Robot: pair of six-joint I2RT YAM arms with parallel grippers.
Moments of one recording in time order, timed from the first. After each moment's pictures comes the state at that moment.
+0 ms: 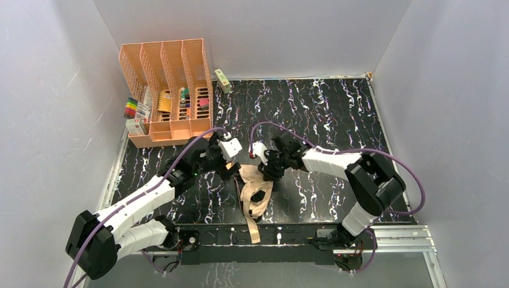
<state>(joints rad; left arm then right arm) -0.66 1.03 0.62 -0.06 0.18 0.44 0.73 1.64 0.88 -0.24 -0.47 -0.53</state>
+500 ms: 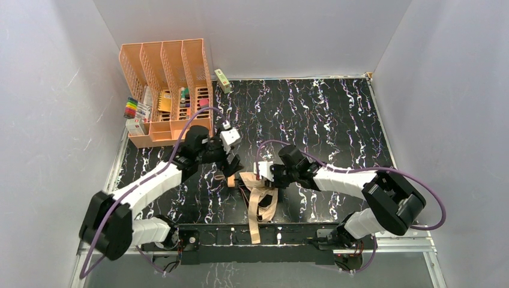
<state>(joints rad) -0.51 1.18 0.67 -0.04 0.50 0.33 0.81 1.42 0.61 -0.03 -0.36 -0.75</state>
